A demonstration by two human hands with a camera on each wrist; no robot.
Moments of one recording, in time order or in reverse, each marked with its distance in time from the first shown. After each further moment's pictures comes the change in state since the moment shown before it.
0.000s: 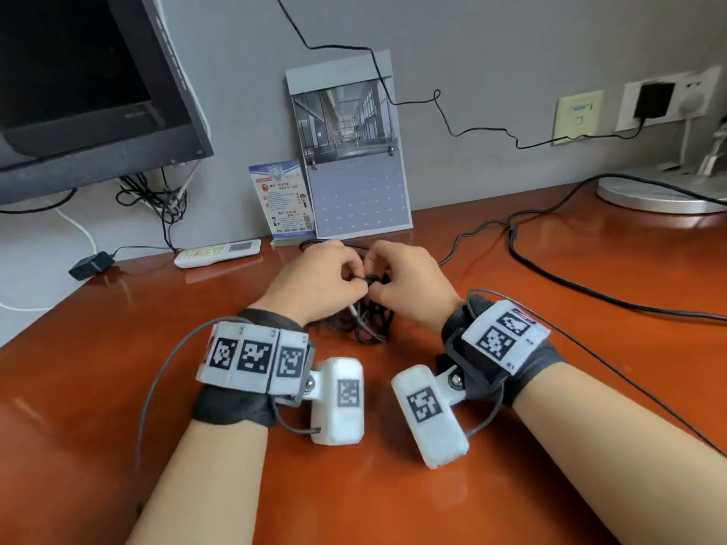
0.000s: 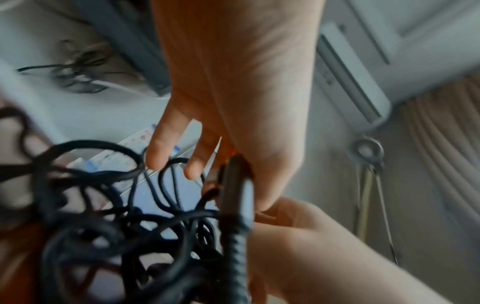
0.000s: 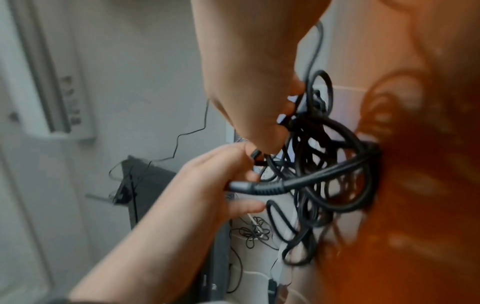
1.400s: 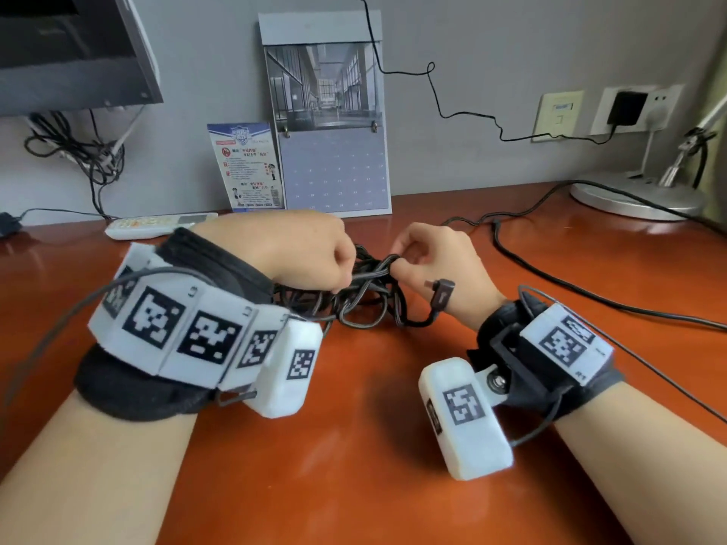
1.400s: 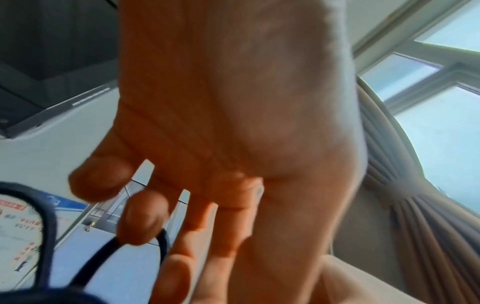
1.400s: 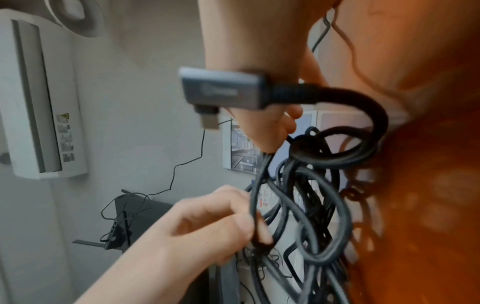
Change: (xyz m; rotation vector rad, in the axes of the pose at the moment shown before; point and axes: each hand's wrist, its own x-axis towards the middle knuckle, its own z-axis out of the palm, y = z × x) left_hand 0.008 0.019 -0.034 0.346 -0.476 0.067; right_hand -0.012 0.017 -0.022 -0.060 0.100 0.172
